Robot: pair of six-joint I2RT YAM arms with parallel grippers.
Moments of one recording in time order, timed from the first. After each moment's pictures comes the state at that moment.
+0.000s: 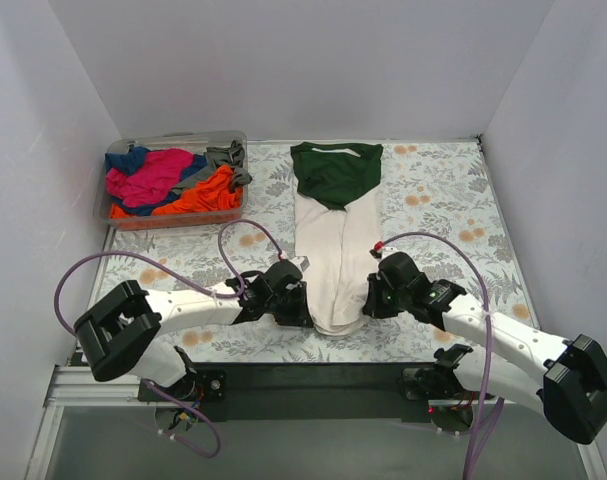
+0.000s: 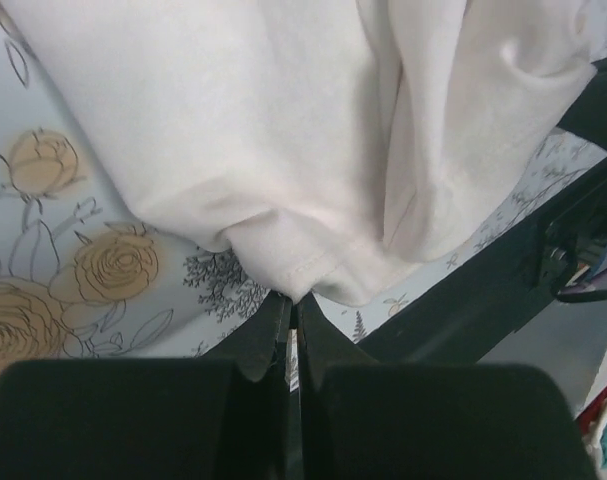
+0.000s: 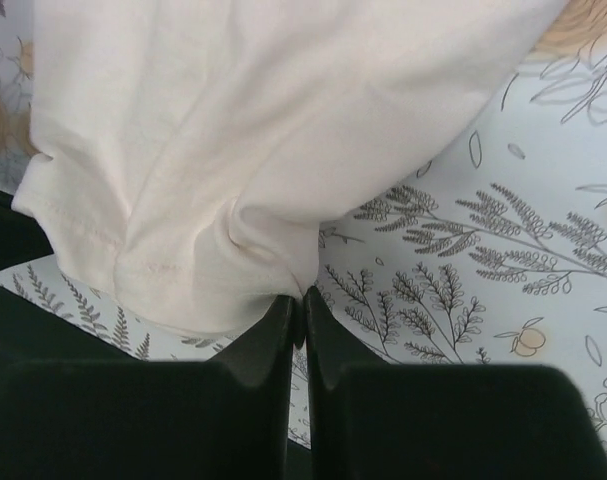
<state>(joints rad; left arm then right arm) -0.98 1.42 0.63 -0.13 0.15 -0.85 0.74 0.99 0.47 -0.42 -0.07 0.55</state>
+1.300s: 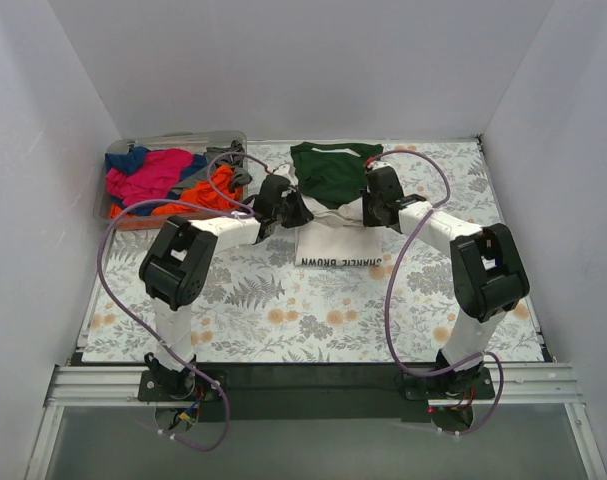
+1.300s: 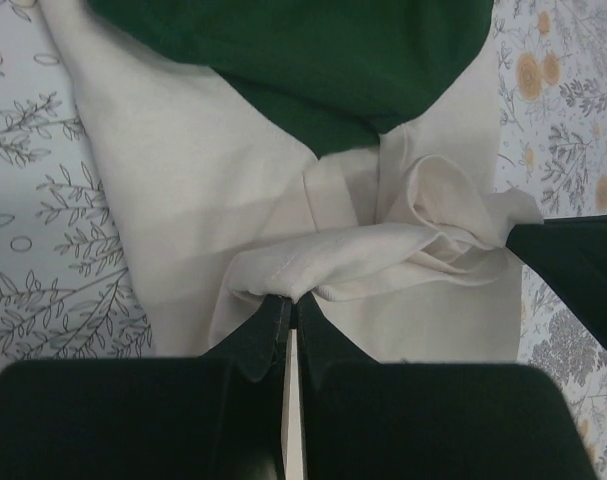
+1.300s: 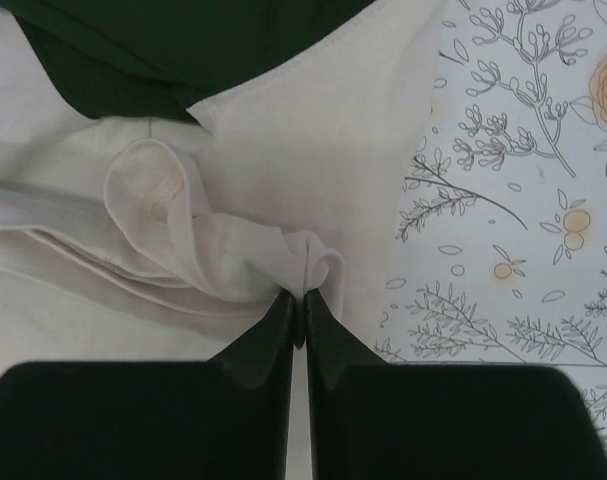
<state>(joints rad) -0.54 1.96 1.19 0.19 0.11 -0.64 0.43 1.75 1.15 -0.24 0.16 0.25</state>
